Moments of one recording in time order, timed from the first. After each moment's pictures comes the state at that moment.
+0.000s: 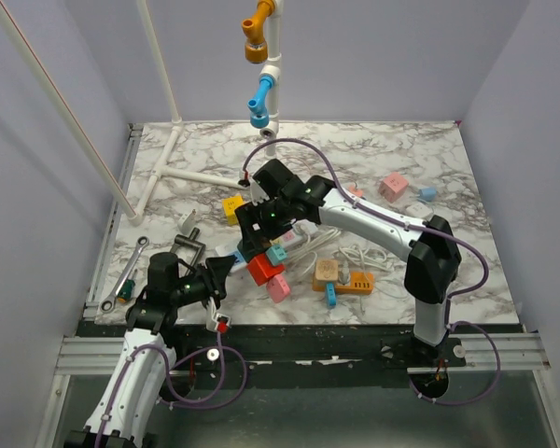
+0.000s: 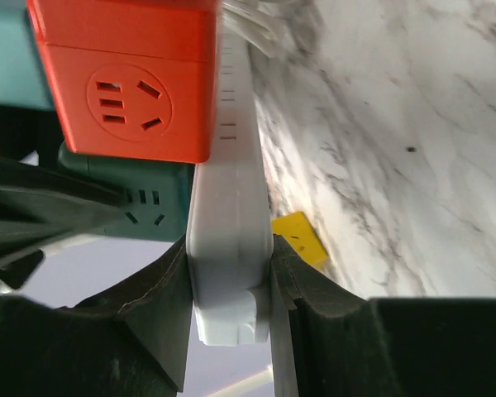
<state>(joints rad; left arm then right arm) -0.13 0.41 0.20 -0.42 0.85 2.10 0.92 1.91 1.71 -0.74 -0.26 0.30</state>
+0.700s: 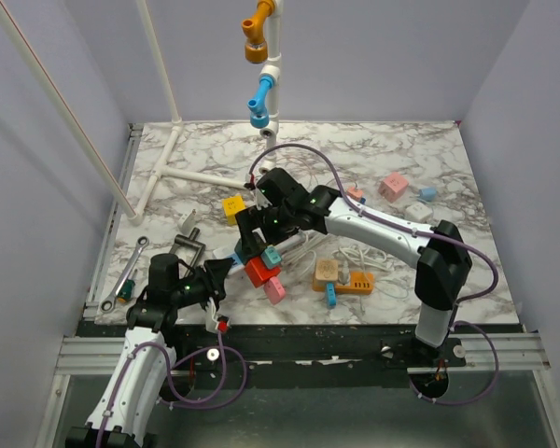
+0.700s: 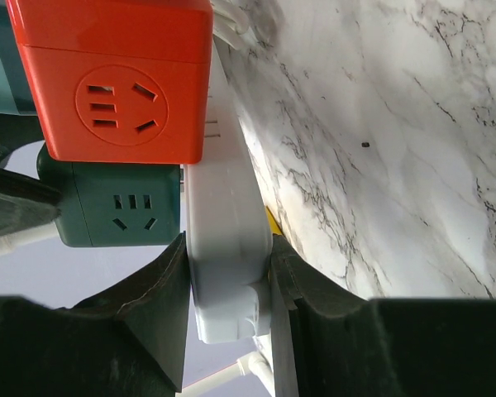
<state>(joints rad) -0.12 0.44 0.18 -0.44 0.82 2.10 0.94 1.83 1.58 -0.64 -0.21 0.39</state>
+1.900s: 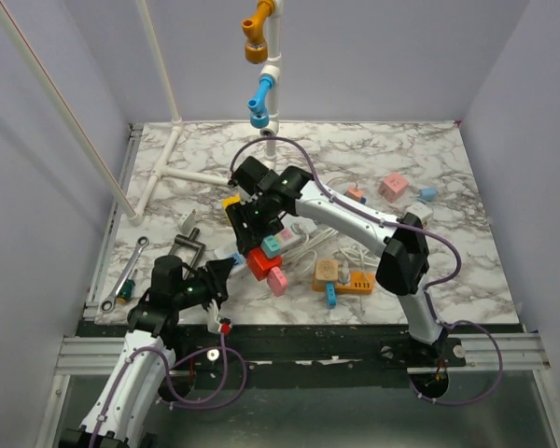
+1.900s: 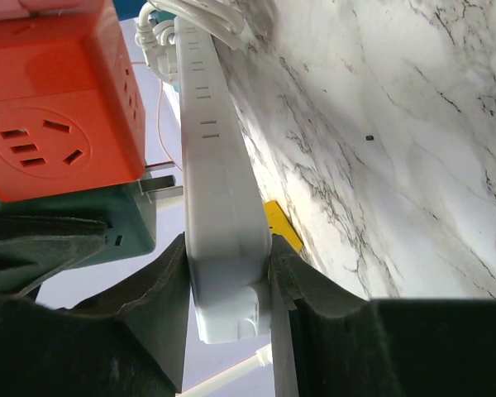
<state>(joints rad) -0.18 0.40 0.17 -0.43 0.74 2.10 0.97 2.11 2.04 -1.02 -0.16 0.39</state>
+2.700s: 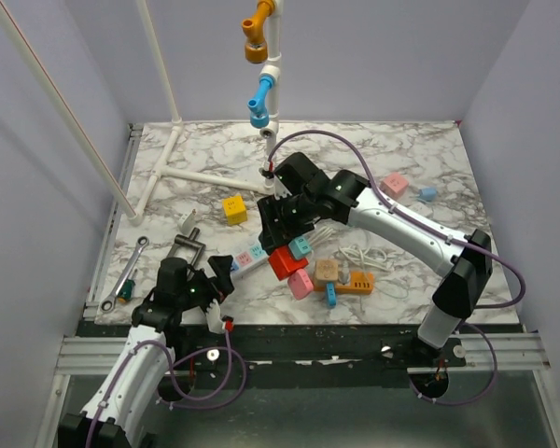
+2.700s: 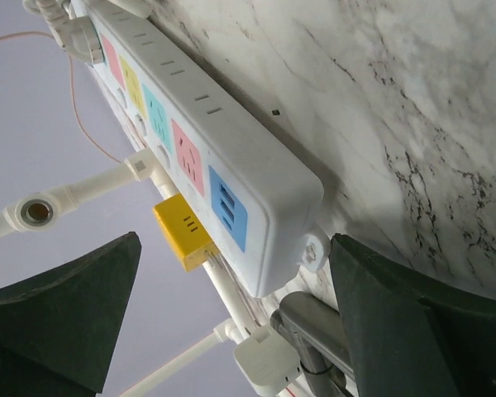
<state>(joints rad) -0.21 0.49 0.11 -0.38 0.58 2.10 0.92 1.72 1.69 -0.91 -0.19 0.43</state>
